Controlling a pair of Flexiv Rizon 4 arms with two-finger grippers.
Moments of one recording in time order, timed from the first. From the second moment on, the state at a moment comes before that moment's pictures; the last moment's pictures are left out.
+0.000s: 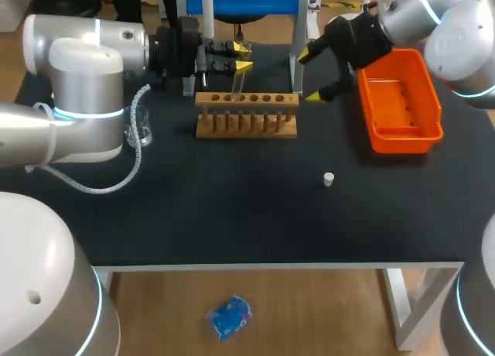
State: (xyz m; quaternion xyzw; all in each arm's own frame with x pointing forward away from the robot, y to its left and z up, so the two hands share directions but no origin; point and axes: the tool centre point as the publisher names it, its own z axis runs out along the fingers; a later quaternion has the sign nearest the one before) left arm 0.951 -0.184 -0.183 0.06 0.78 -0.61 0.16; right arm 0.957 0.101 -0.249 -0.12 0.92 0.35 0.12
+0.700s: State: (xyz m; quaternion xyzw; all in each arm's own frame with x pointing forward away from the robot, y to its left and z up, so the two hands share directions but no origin) left arm 0.988 -0.204 -0.186 0.04 0.75 -0.65 0.12; right arm 0.969 0.089 -0.284 -0.05 0.92 0.39 0.06
